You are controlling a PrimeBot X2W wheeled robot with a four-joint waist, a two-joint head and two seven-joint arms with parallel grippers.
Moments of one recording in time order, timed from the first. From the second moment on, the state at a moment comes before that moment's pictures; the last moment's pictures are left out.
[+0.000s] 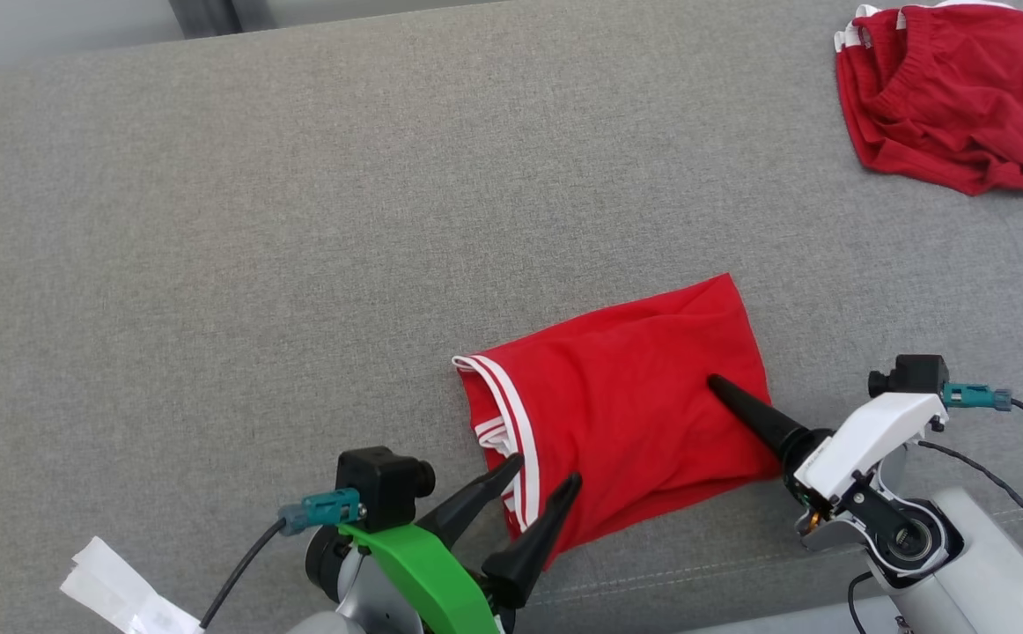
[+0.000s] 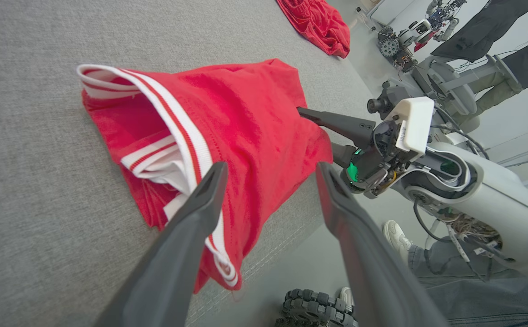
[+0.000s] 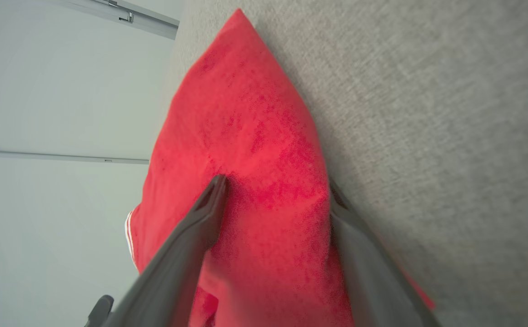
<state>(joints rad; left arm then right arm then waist) -0.22 0.30 -0.90 -0.17 -0.98 0.11 0.02 -0.20 -0.24 0.40 0.40 1.30 0.12 0.26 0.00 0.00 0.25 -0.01</state>
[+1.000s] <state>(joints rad) -0.24 0.28 -0.88 -0.18 -0.96 0.11 0.02 -0.42 -0.46 0.43 0.35 1.21 0.12 0.35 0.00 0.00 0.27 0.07</state>
